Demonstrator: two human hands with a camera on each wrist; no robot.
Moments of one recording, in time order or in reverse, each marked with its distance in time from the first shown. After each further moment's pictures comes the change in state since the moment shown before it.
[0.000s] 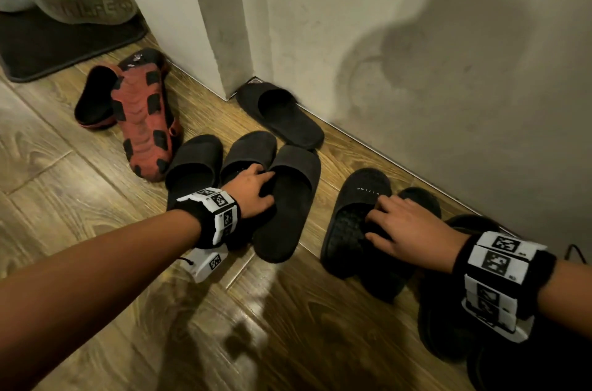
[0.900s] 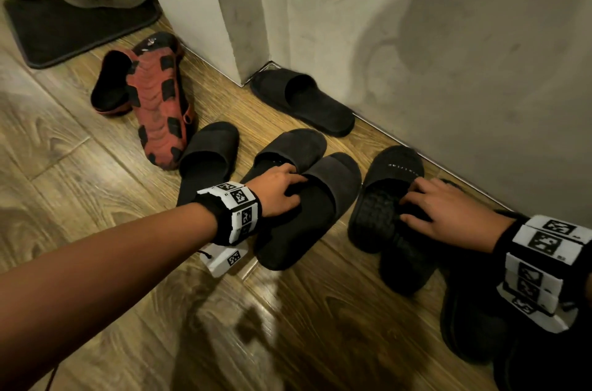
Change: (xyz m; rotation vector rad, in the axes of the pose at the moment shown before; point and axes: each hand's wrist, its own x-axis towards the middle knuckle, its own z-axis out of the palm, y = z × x) left_hand -0.006 0.011 0.006 -0.001 -0.116 0.148; right_hand 0.014 0.035 0.008 0.054 -0.015 0.065
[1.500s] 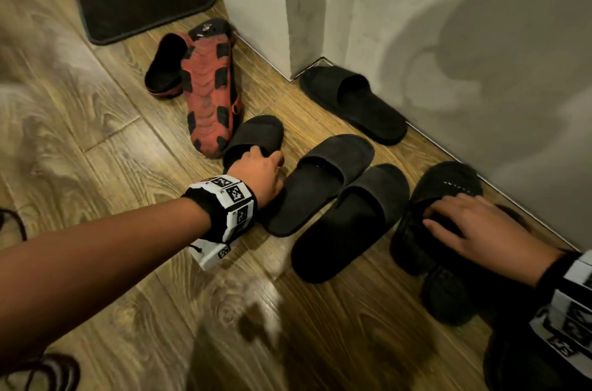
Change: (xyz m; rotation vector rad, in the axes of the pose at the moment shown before) left_hand -0.042 -0.067 -0.025 0.171 0.212 -0.424; right_hand 0.027 -0.033 -0.012 0.092 0.101 -0.101
